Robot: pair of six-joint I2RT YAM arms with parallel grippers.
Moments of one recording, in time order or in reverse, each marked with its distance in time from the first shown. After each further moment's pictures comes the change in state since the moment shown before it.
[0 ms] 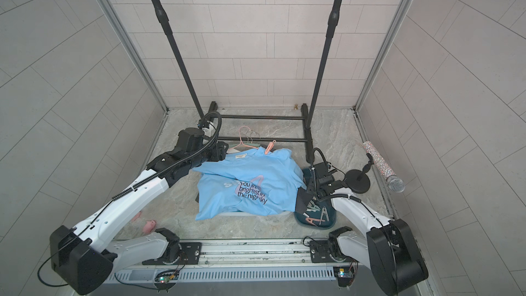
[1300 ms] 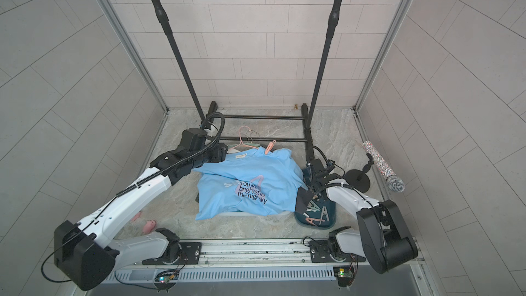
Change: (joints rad) left arm 0.000 0.031 0.000 -0.026 -0.011 -0.001; right arm -0.005 0.175 0.076 -0.074 0.227 0.044
